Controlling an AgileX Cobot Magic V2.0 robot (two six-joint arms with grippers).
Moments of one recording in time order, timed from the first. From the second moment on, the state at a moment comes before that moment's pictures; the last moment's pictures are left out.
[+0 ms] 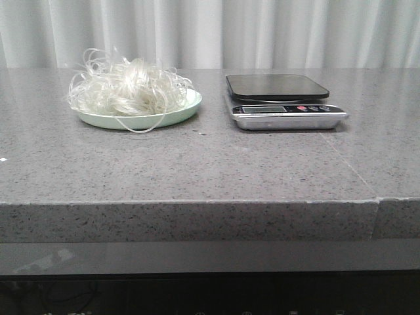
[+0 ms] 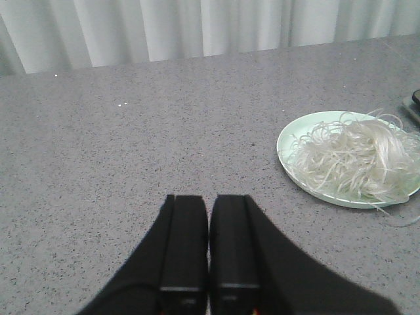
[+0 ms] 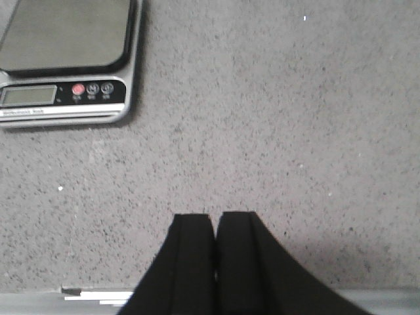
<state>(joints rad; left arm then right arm) -0.05 0.56 -0.72 -0.04 0.54 0.09 0.04 0.75 -0.78 0.02 0.77 0.11</state>
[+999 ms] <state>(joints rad) -0.10 0.68 -0.73 -0.12 0.67 0.13 0.04 0.78 -0.78 0.02 0.78 0.09</state>
